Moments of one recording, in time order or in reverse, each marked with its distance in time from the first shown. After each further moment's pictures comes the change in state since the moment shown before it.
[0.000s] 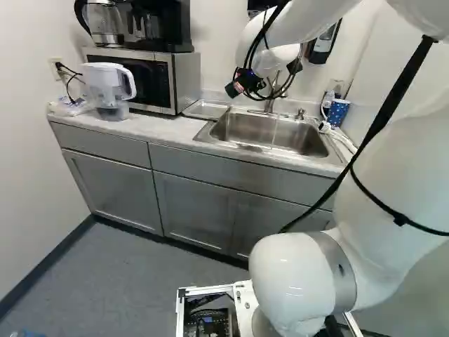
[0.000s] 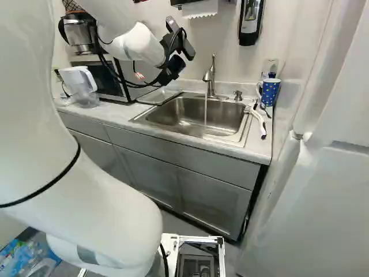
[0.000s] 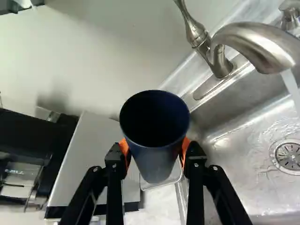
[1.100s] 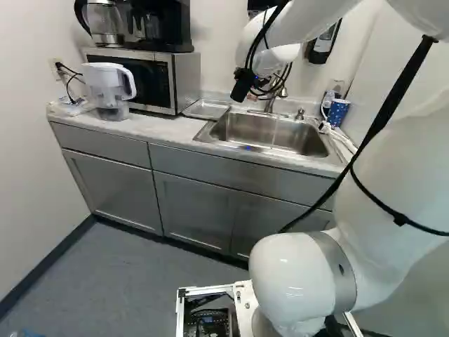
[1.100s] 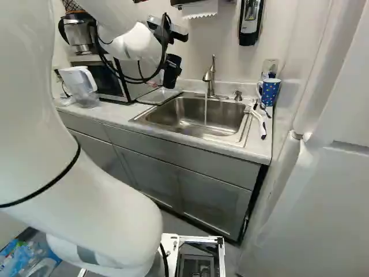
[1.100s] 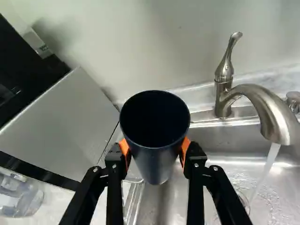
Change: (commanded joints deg) arm 0.0 0.0 0.0 0.0 0.0 -33.2
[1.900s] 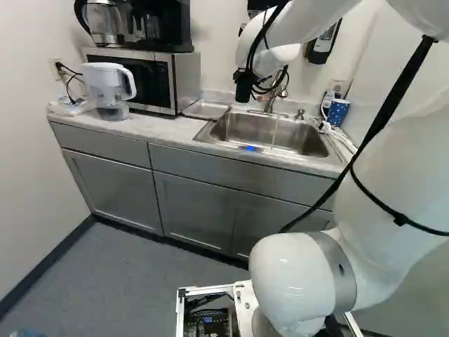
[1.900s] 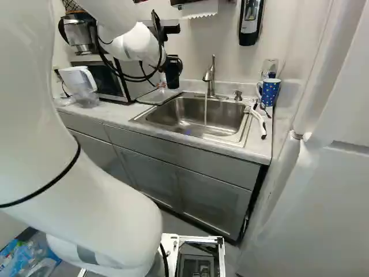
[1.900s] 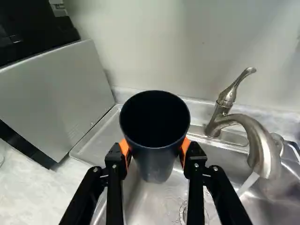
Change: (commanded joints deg) arm 0.0 0.0 0.0 0.0 0.0 -16.9
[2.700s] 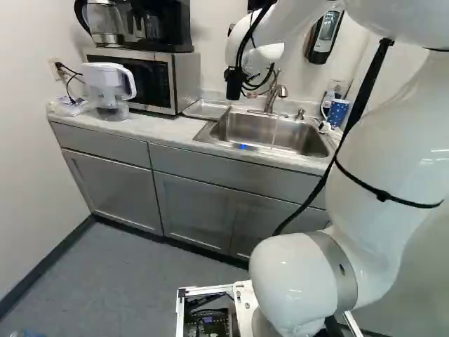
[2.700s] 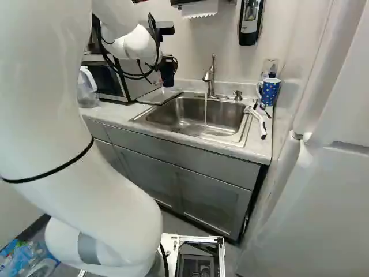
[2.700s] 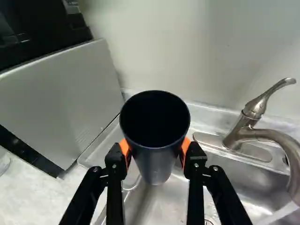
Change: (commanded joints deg) arm 3.7 -7.6 -7.5 0.0 0.0 0.0
